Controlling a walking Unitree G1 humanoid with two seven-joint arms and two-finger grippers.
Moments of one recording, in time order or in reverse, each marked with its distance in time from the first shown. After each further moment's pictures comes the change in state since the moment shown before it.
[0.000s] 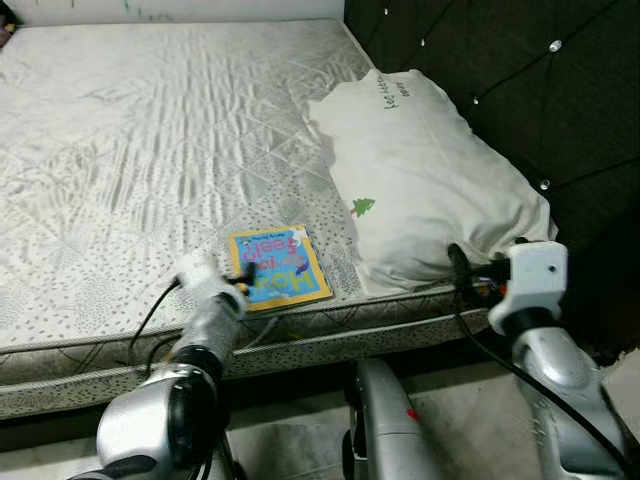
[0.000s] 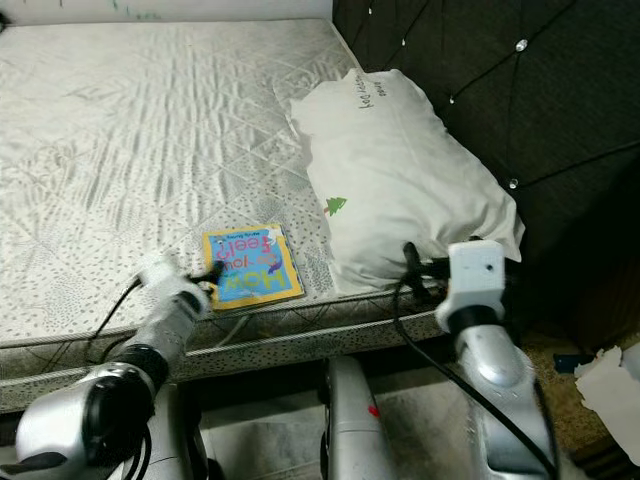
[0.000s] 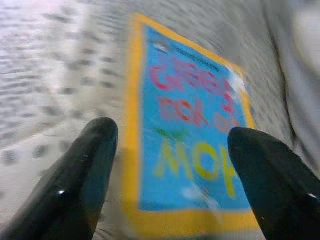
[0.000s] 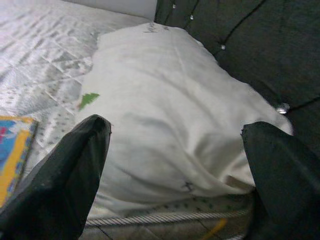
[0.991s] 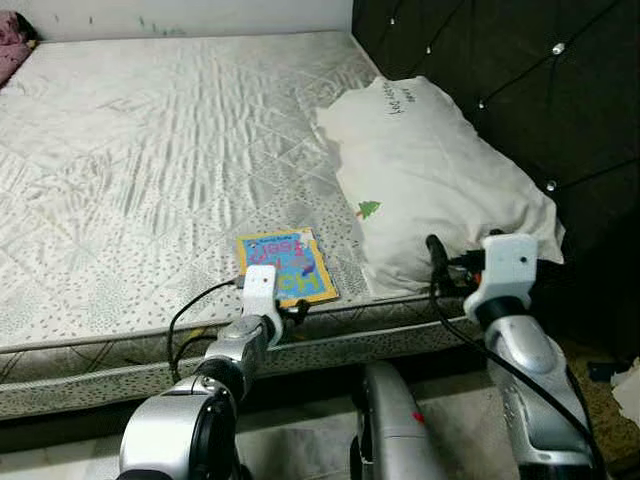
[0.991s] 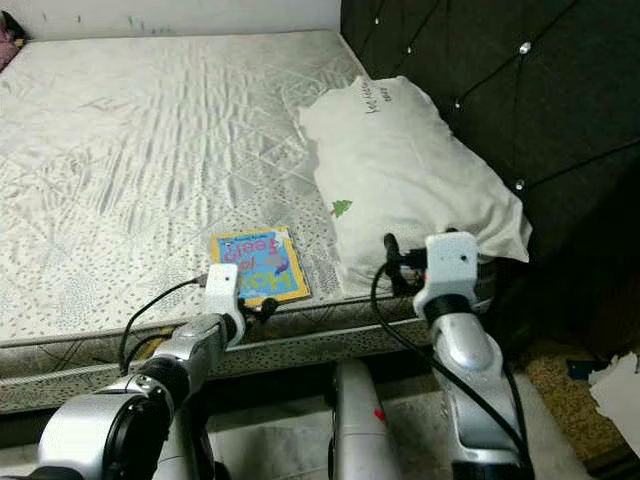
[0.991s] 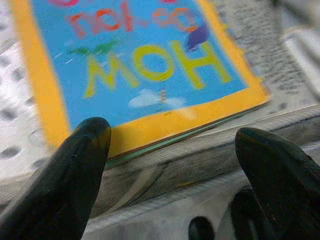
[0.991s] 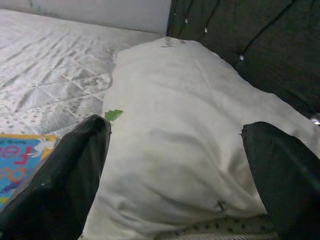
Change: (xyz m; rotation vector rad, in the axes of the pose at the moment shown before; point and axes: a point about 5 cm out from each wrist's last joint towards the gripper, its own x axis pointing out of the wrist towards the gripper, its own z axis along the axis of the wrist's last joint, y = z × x) left arm -0.007 -0.018 -0.044 0.373 0.214 -0.131; right arm 0.017 0.017 0.000 0.031 -0.036 0.020
